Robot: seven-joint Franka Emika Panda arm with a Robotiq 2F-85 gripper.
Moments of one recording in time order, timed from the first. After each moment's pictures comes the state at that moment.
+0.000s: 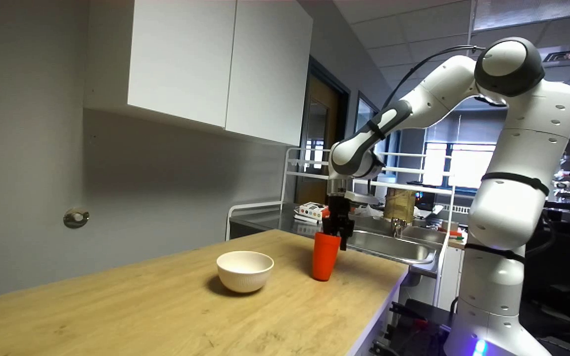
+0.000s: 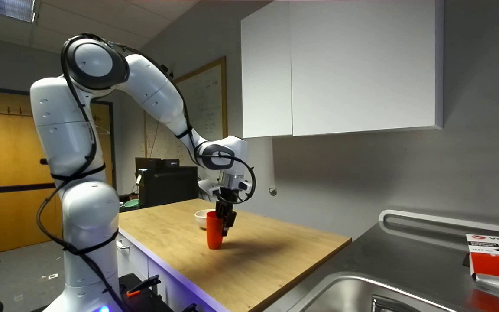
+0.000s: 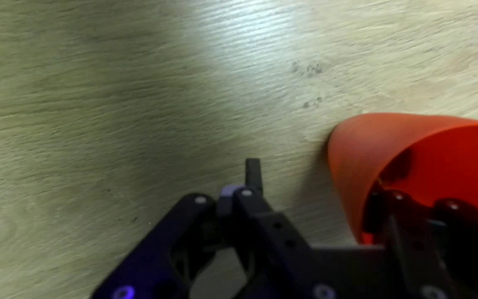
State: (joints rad) arm -0.09 -0.20 -0.11 -2.57 0.12 2.21 0.04
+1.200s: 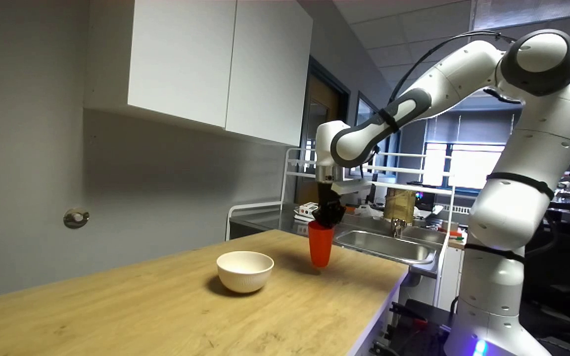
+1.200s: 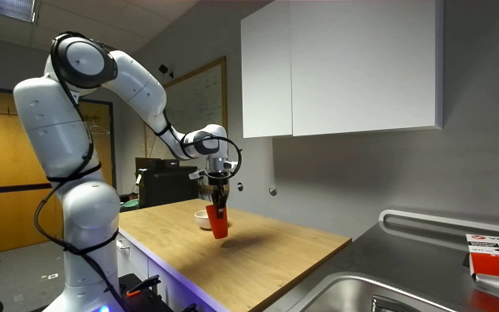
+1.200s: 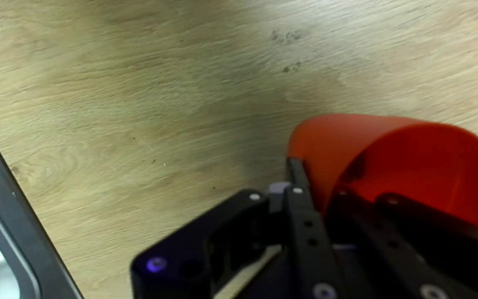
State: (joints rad) arm -0.07 -0.30 0.09 -2.55 -0.13 2.19 0.46
